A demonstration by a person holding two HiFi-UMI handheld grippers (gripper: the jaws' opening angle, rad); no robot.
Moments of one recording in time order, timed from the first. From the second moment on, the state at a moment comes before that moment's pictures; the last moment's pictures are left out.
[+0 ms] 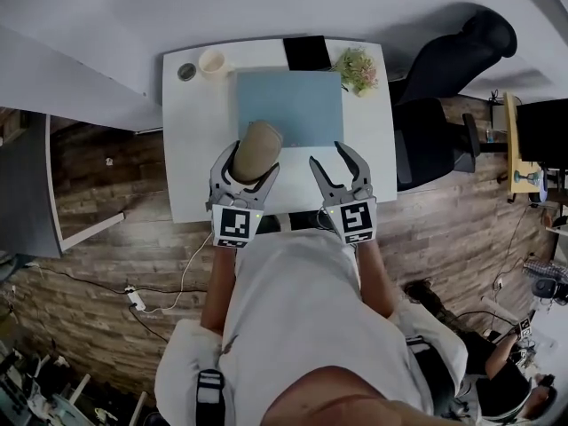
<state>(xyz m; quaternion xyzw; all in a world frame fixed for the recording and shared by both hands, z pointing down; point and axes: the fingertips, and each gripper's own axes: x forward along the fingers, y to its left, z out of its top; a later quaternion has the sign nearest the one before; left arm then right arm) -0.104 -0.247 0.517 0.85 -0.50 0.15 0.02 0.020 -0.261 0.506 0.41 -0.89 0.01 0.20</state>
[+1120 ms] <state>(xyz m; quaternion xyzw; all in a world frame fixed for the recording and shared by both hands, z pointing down) -0.061 -0.216 0.665 0.86 -0.41 0.28 0.12 0.031 -0.239 0.628 0.34 -0.89 0.10 0.29</state>
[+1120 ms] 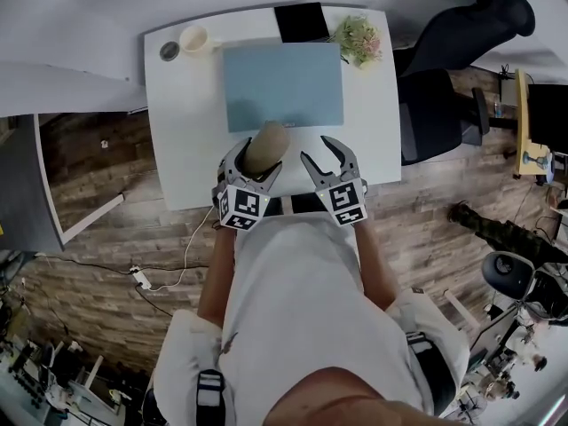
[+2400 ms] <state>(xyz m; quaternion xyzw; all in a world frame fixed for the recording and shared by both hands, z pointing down) -0.015 -0.178 0.767 0.85 -0.31 0.38 0.17 0.058 -0.213 0.707 0.31 -0.87 0.16 0.36</state>
